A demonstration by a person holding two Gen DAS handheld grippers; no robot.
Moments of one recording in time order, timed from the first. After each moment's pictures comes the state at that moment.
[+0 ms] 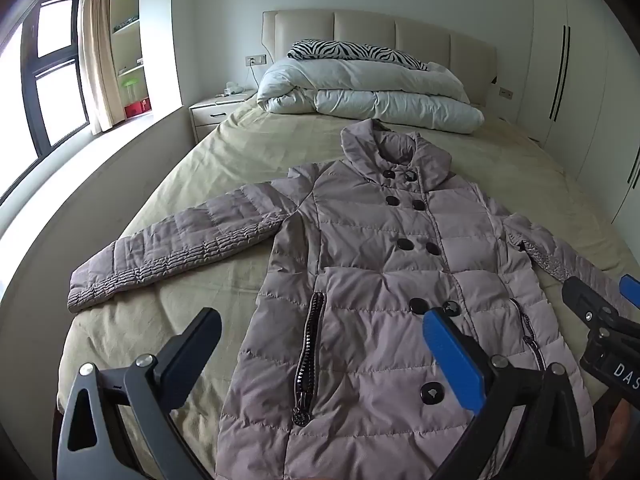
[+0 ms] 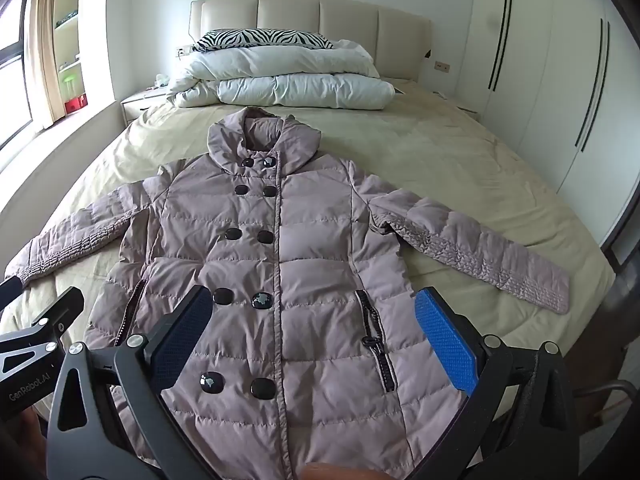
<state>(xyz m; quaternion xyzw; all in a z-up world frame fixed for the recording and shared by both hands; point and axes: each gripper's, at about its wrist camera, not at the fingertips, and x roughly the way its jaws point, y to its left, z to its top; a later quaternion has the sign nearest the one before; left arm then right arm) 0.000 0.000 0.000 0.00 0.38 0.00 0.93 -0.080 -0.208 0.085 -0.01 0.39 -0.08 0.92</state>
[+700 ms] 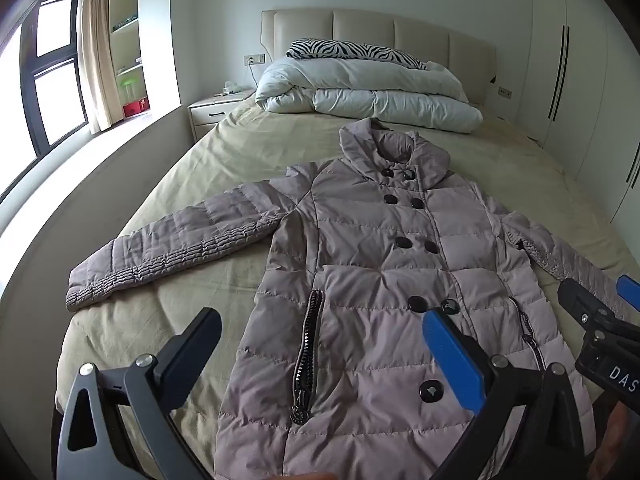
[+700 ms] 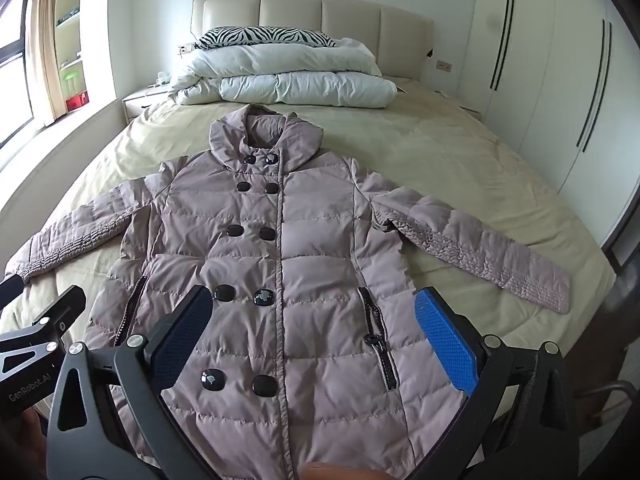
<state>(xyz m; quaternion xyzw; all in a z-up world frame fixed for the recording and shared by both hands) 0.001 0.000 0.000 -0.01 0.38 0.00 0.93 -0.079 -0.209 0.085 -0.01 0.39 -0.08 0.92</state>
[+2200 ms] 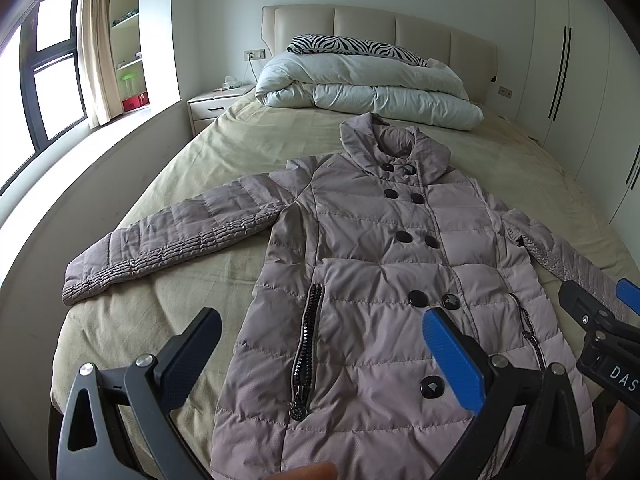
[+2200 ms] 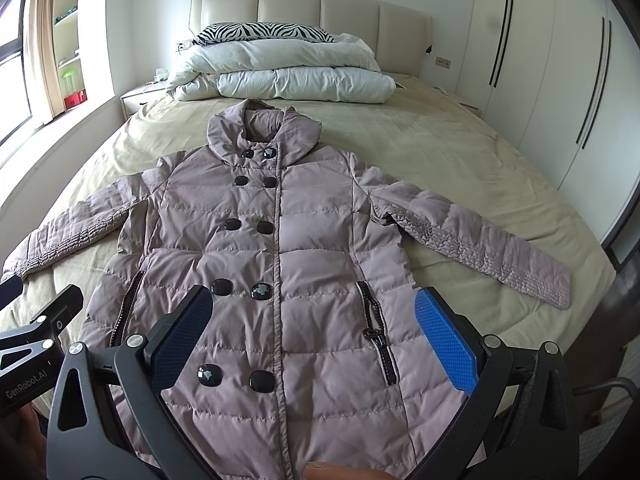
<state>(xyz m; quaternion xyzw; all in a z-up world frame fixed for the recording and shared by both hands) 0.001 0.000 -0.001 -0.01 0.38 0.00 0.93 -0.081 -0.206 0.080 -0.01 0.40 -0.08 0.91</state>
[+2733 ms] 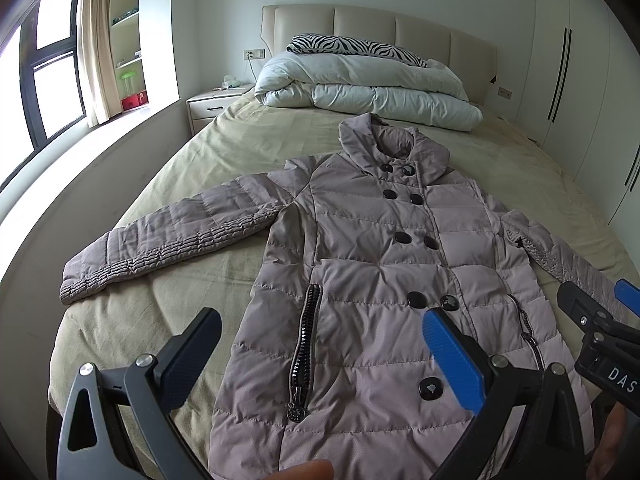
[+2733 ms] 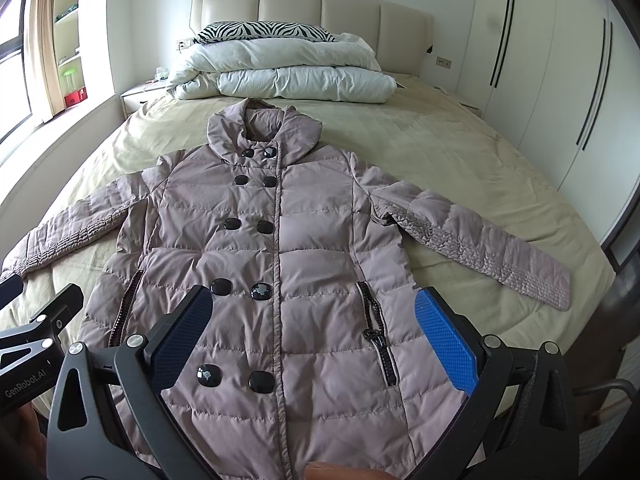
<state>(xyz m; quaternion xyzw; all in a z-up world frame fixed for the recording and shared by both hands) 0.001 0.001 0.000 -0.01 0.38 0.00 0.92 -0.080 -0.207 0.075 -0.01 0.40 -0.08 0.91</state>
